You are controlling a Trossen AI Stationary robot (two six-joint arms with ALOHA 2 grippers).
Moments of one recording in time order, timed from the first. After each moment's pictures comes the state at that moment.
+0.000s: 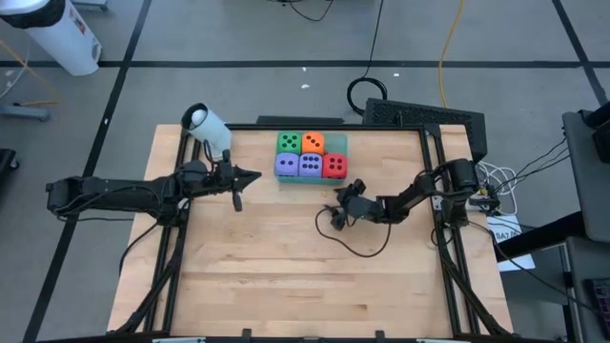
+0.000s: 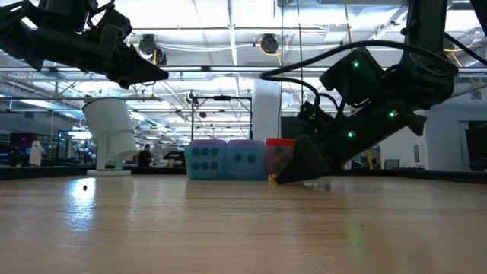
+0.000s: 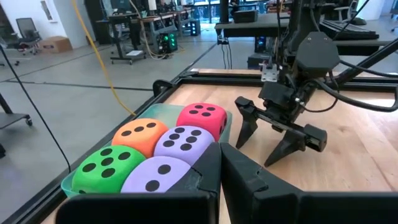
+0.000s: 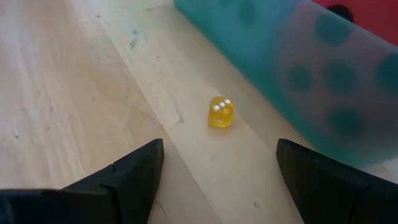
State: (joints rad) left arm 0.22 0.79 0.26 0.42 -0.06 0.07; right arm 0.02 1.88 0.53 0.77 0.49 0.31
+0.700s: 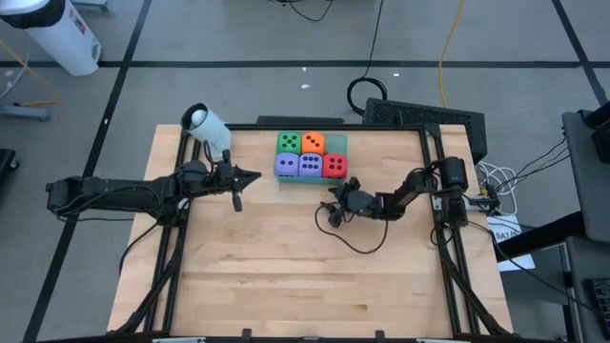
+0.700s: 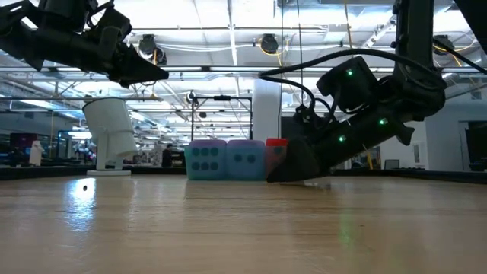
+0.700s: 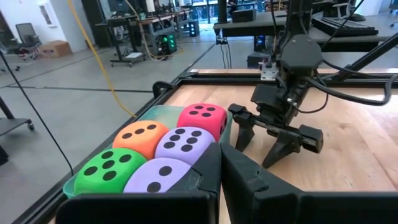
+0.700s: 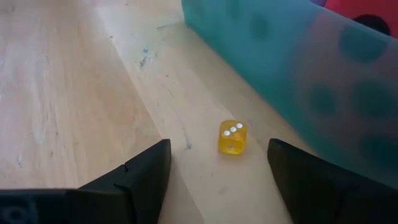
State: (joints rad) left arm 0.22 0.78 0.26 0.42 -0.06 0.09; right arm -0.05 1.97 0.53 0.90 0.40 0.25
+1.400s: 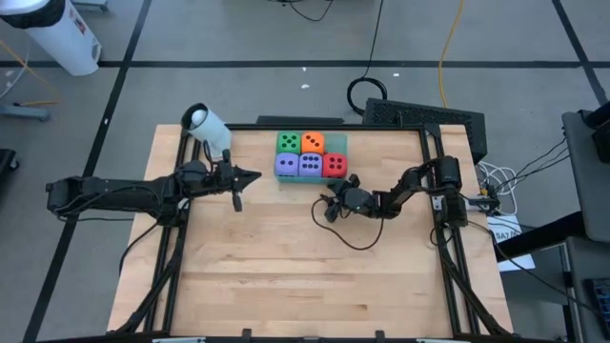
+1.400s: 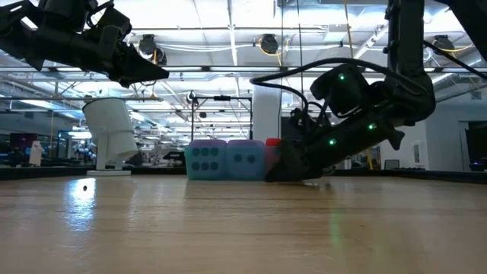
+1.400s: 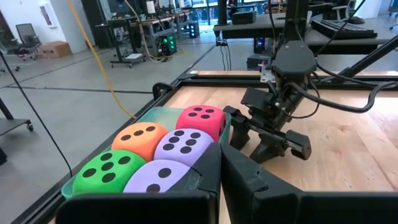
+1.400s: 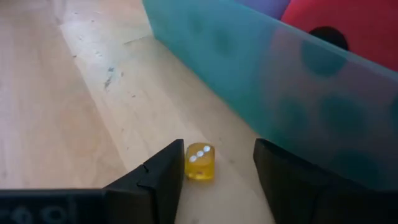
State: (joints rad) left arm 0.22 0.78 0.26 0.42 -0.06 0.09; right arm -0.08 2.02 0.56 0.92 0.48 0.28
